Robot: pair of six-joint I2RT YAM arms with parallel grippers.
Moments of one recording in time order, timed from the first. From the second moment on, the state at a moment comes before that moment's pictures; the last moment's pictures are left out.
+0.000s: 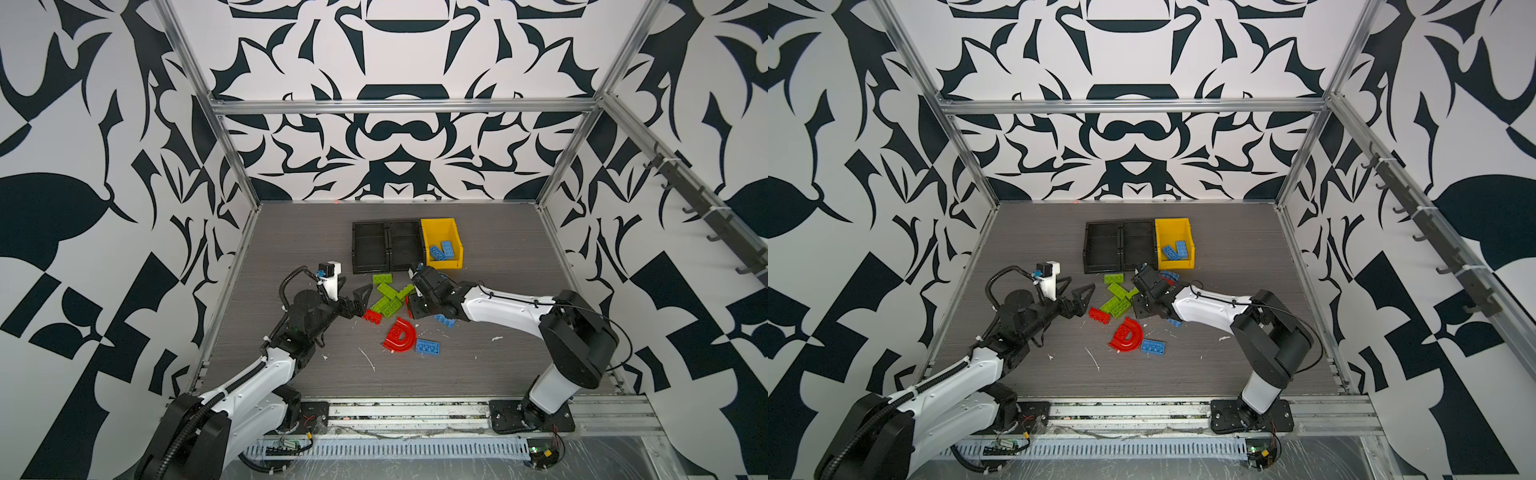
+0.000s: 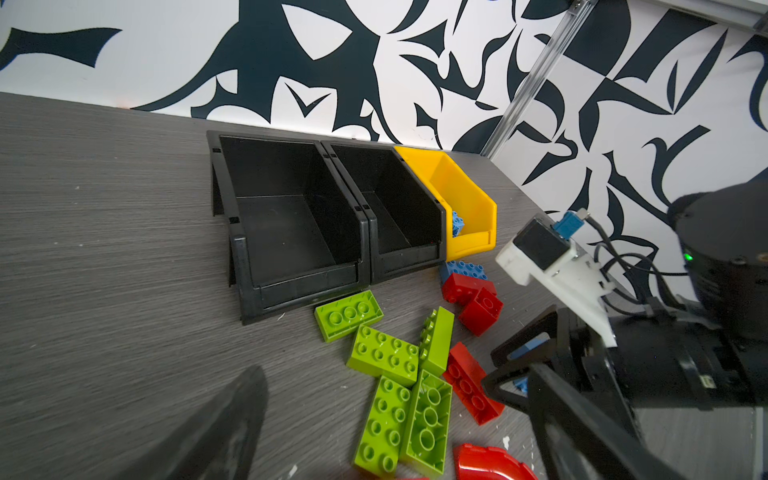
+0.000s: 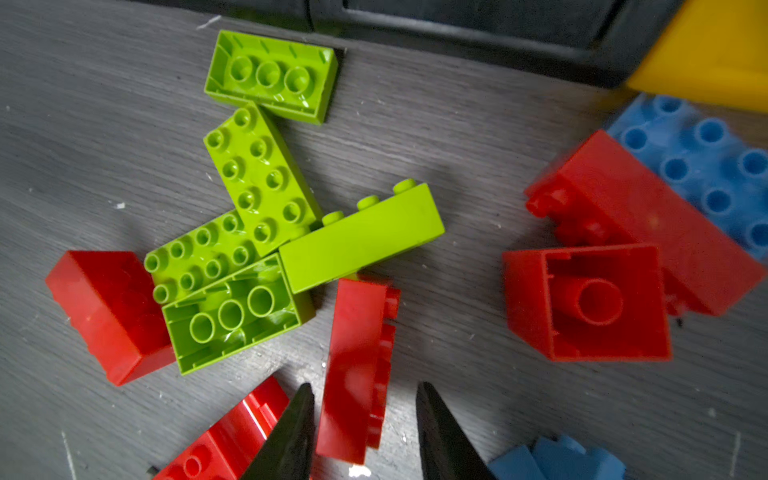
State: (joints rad) left arm -0.45 0.99 0.27 0.52 0.20 -0.35; right arm 0.79 1.68 0.97 -0.30 0.04 0.47
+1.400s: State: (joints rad) left arm -0.45 0.97 0.27 0.51 0.18 -0.35; right arm 0.65 1.71 1.26 -0.33 0.04 0.34
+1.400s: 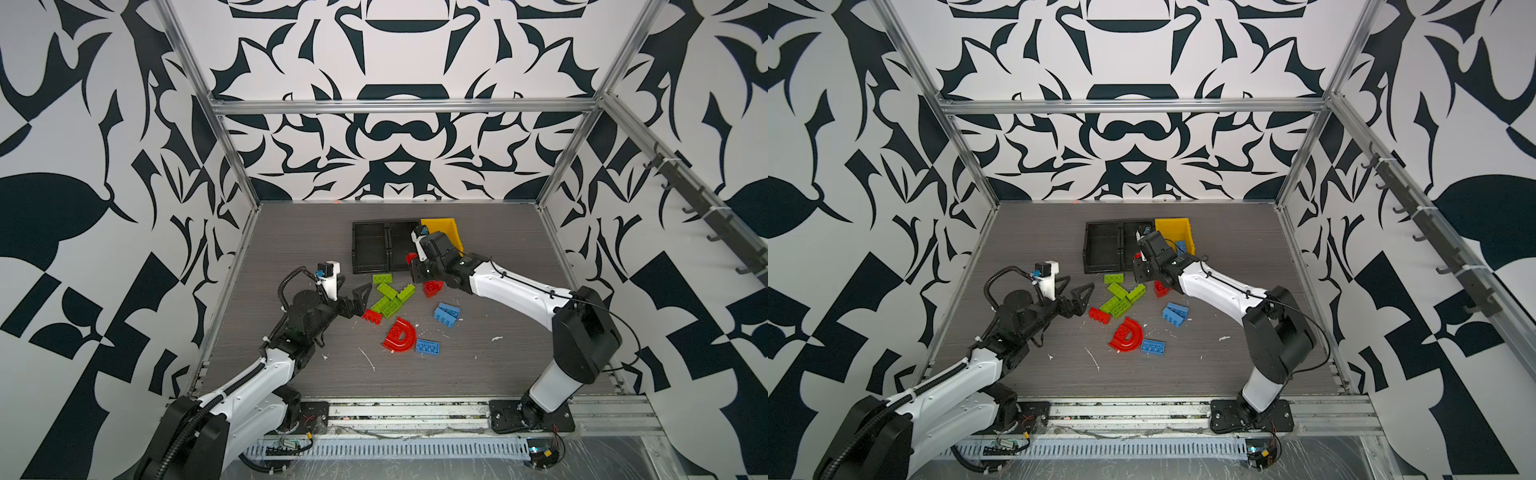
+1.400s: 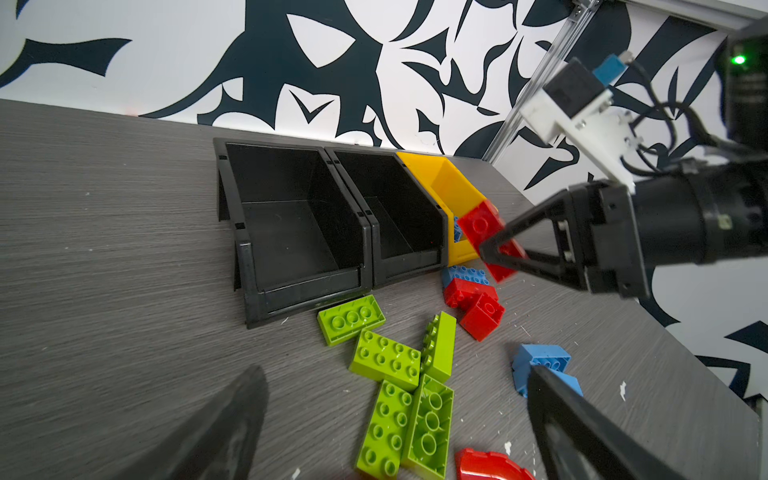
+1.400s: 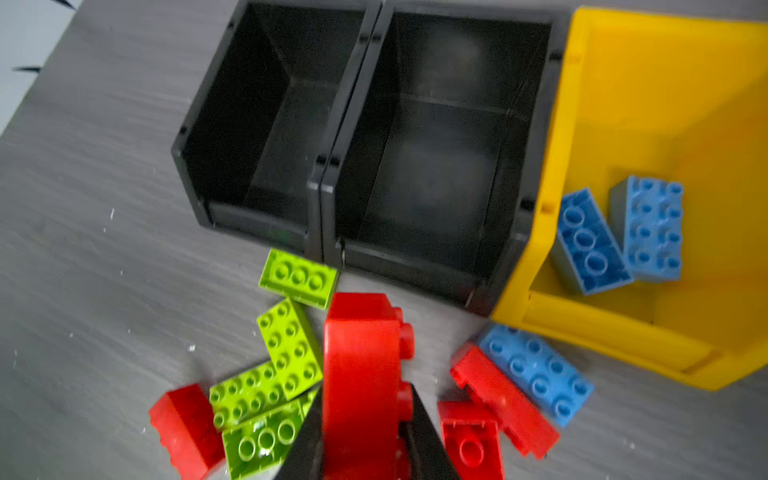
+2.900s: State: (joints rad) left arm -0.45 0.93 0.27 0.49 0.14 -0.35; right arm 0.70 1.68 1.26 -0.45 -0.06 0.27
